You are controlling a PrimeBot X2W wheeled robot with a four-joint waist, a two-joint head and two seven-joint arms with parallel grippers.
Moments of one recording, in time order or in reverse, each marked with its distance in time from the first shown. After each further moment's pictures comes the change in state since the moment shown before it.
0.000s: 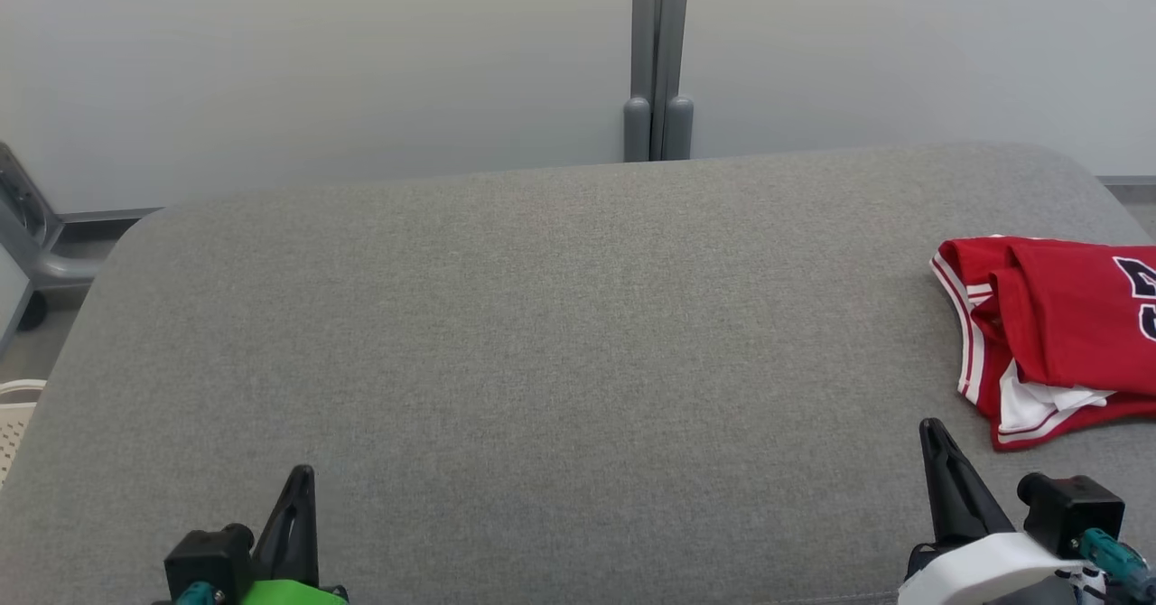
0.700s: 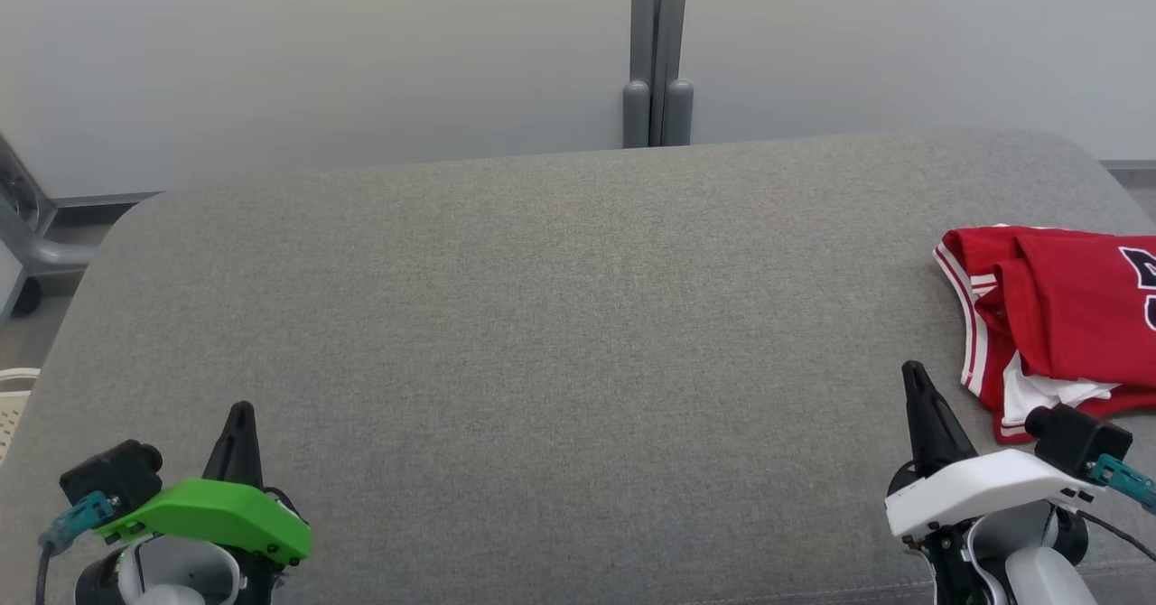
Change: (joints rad) left arm -0.183 -0.052 0.159 0.178 -0.286 -0.084 0.099; right arm -0.196 0.000 0.011 0.196 0.391 0.000 0.013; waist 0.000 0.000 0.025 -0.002
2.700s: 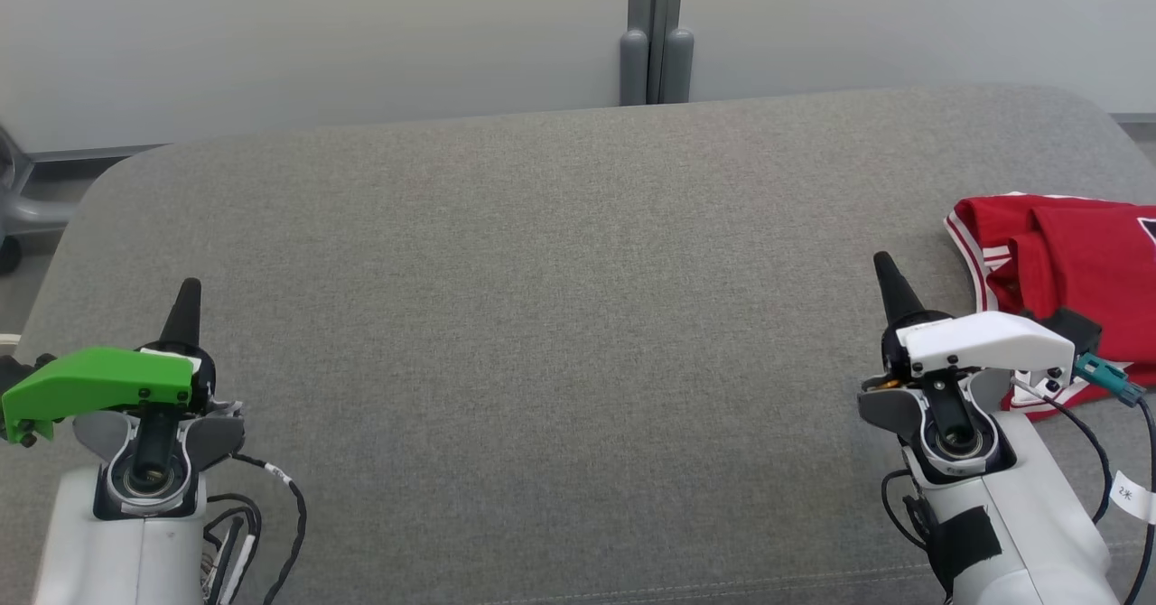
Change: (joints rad) left arm -0.358 -0.091 0.267 0.328 -0.583 -0.158 0.173; right arm -0.390 -0.001 0.019 0.373 0.736 -0.001 0.037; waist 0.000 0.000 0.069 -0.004
